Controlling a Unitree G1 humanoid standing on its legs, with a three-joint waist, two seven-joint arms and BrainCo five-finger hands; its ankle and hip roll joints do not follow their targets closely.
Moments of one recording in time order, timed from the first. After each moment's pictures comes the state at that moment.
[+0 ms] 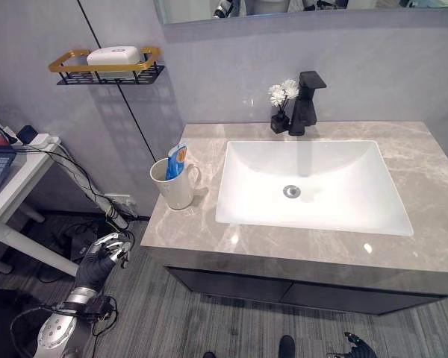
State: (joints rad) left arm 0.33 0.63 -0.02 -0.04 -0.71 -0.20 -0.23; right arm 0.17 -0.44 0.19 1.04 -0.09 -0.15 -0.04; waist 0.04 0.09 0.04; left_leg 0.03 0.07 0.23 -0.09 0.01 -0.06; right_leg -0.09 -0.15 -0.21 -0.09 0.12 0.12
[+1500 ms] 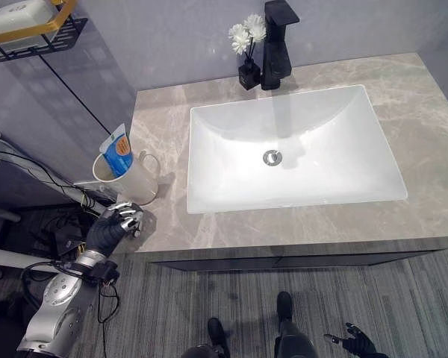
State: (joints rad) left arm 0.13 0.70 -0.02 0.01 -0.81 -0.19 -0.20; right arm 0.11 -0.40 0.13 1.10 0.17 -0.16 -0.04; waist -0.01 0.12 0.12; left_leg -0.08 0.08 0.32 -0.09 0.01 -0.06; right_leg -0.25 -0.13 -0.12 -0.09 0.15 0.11
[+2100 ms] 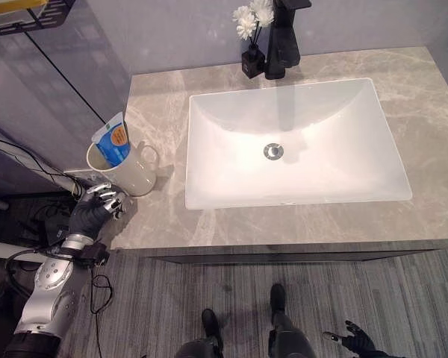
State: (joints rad) left arm -0.03 0.71 0.00 0.09 -0.78 -0.22 -0.11; right arm 0.08 -0.40 0.14 1.09 0.18 -0.16 -0.04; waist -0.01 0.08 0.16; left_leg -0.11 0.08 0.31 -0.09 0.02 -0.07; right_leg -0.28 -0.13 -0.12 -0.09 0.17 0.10
